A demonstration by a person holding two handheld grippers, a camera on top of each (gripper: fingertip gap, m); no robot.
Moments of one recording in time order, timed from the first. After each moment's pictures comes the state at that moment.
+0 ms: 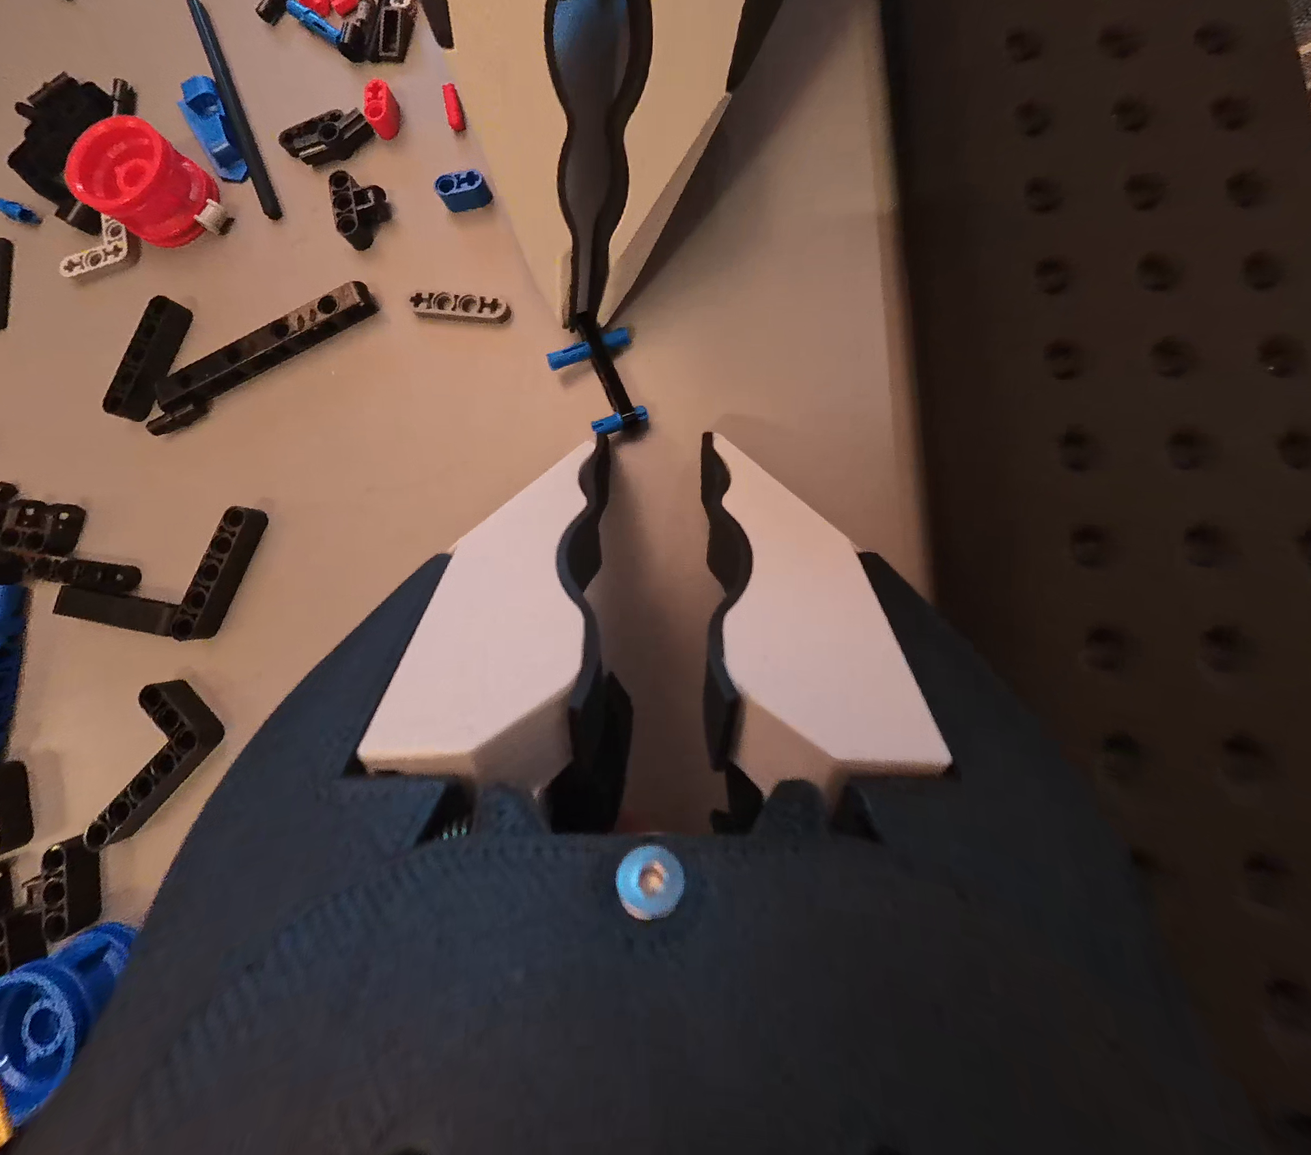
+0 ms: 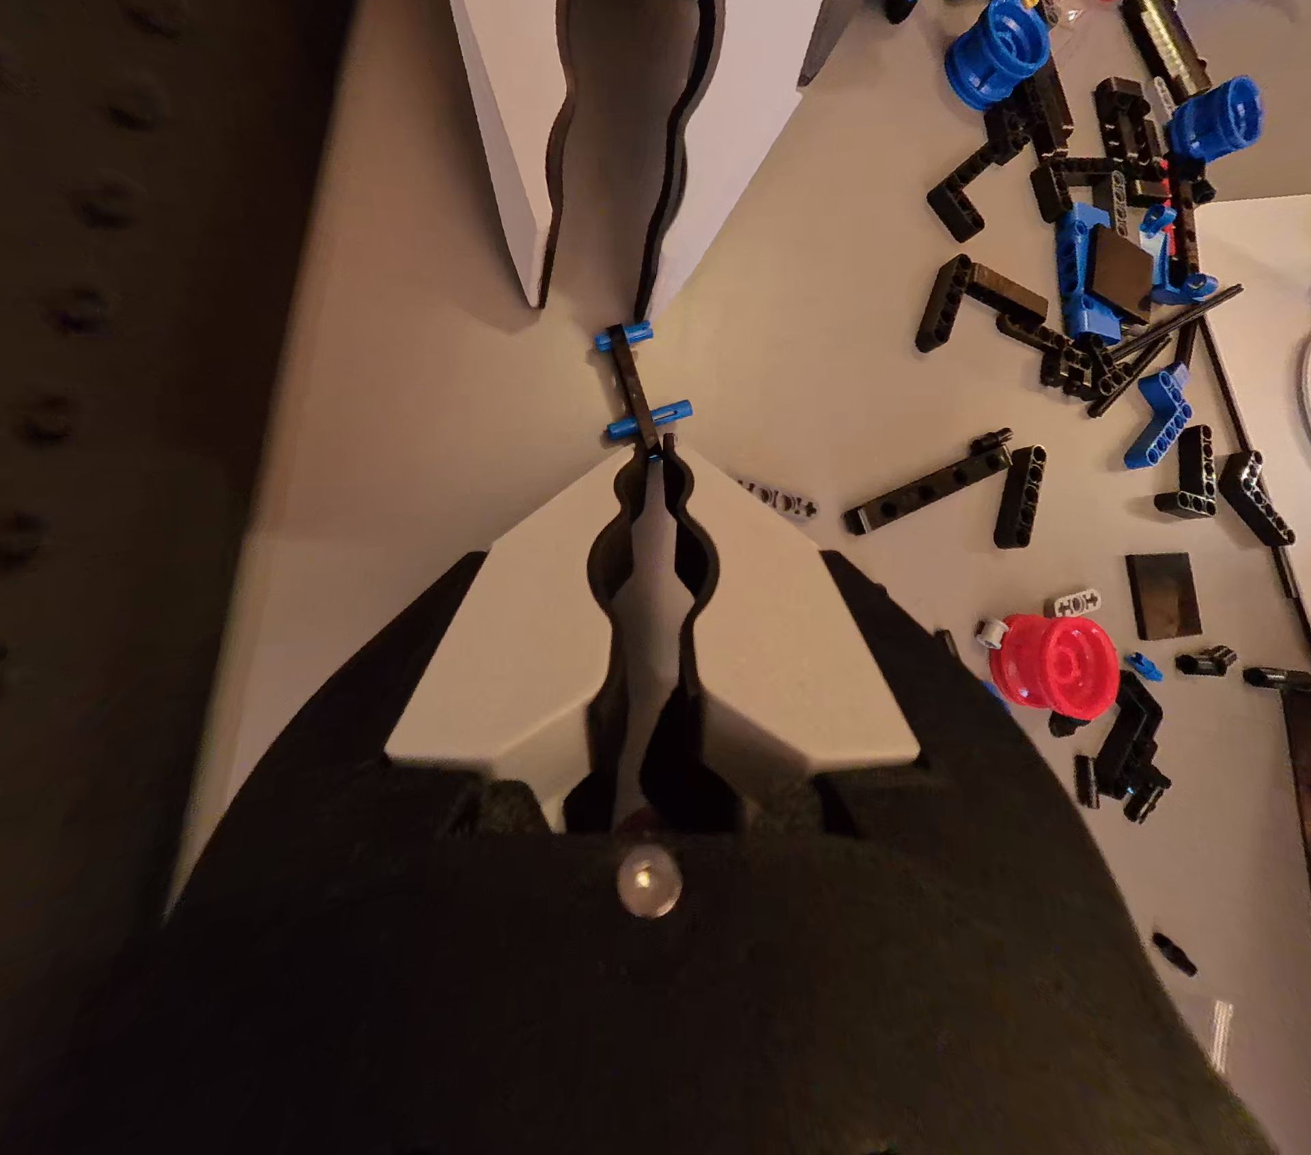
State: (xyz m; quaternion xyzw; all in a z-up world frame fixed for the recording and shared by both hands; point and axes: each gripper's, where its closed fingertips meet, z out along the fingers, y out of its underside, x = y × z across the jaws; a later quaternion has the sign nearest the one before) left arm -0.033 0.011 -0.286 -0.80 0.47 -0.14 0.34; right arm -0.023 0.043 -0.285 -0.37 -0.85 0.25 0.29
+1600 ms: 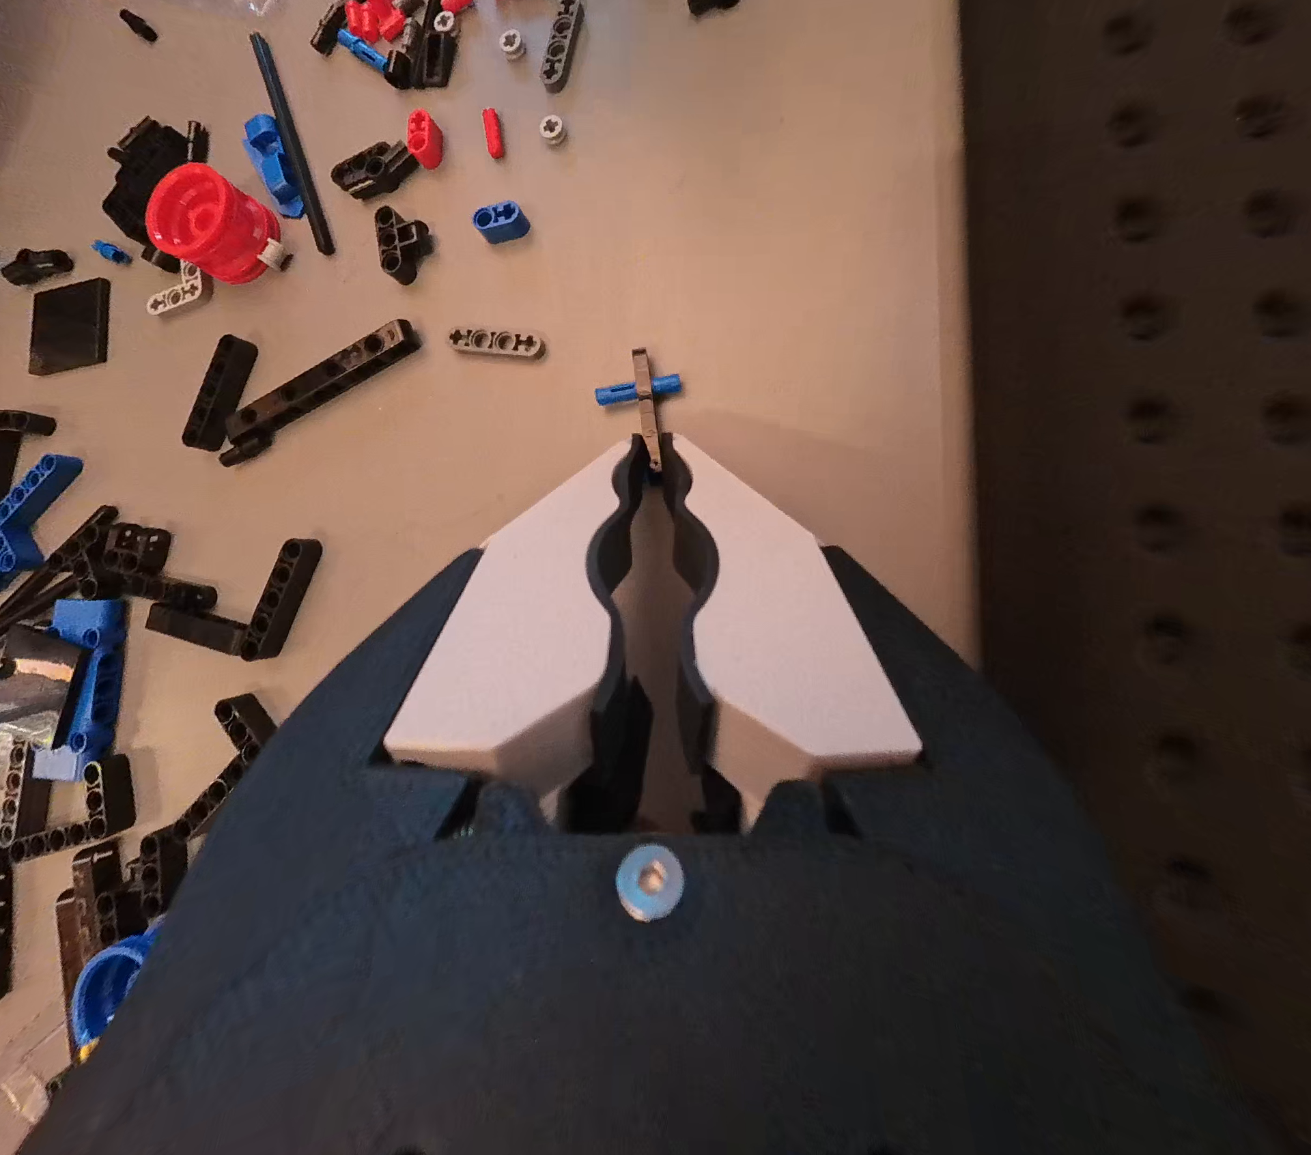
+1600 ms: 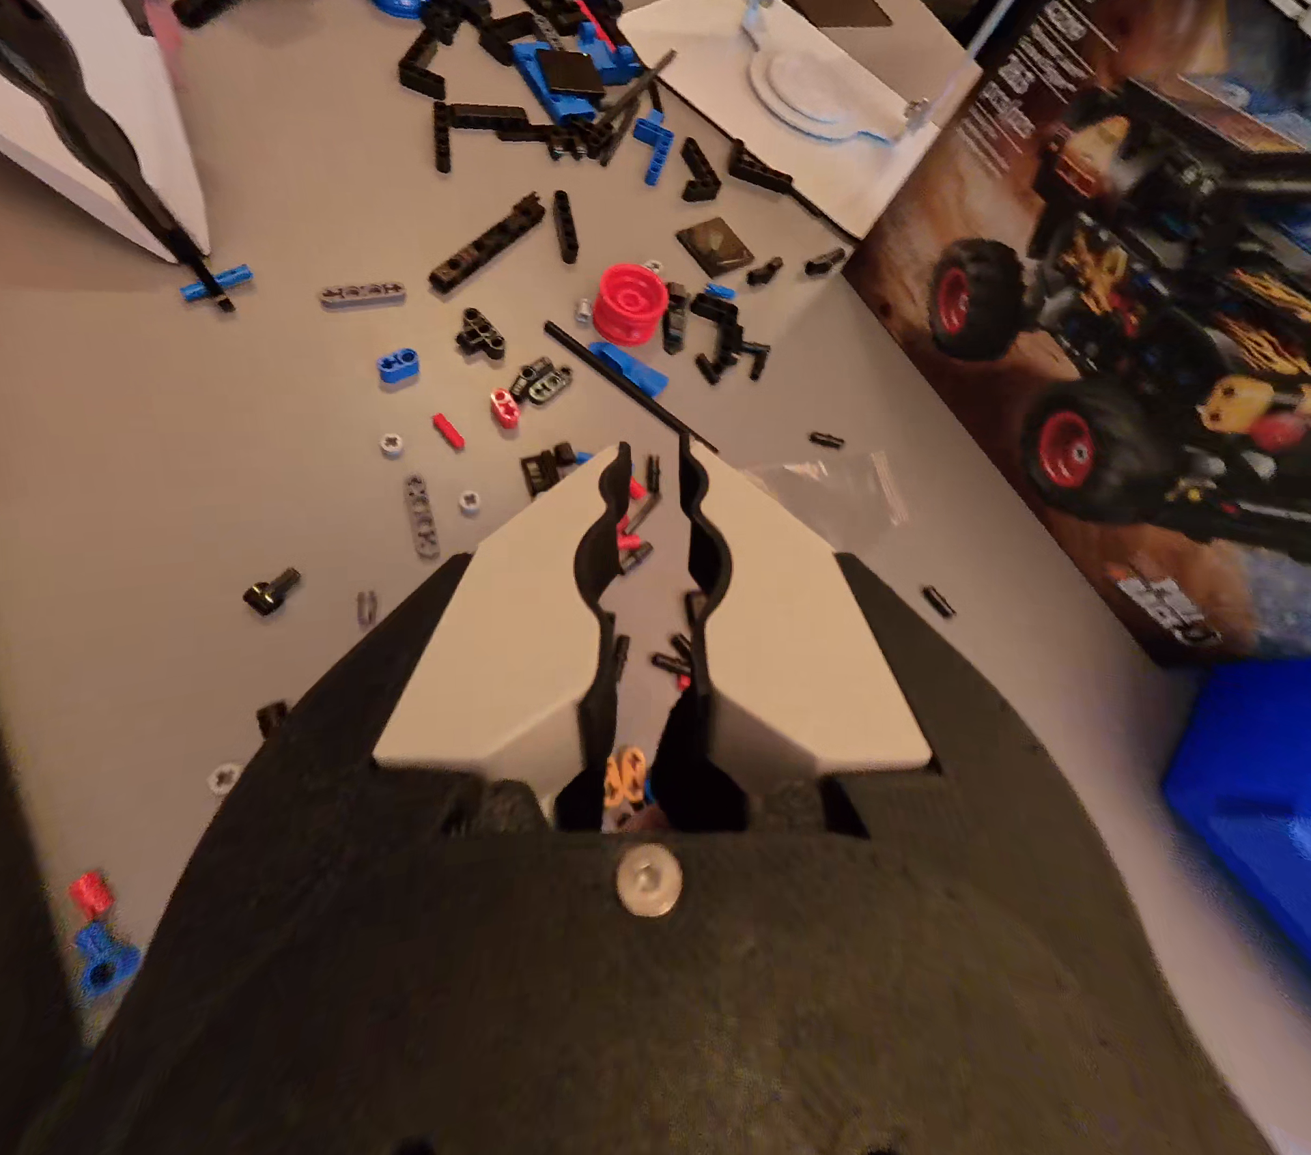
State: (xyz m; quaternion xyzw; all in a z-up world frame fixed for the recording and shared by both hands) left arm -0.028 0.026 -0.287 -0.80 0.48 -0.08 0.34; right arm 0.058 0.187 -0.219 -0.57 -0.66 0.25 0.42
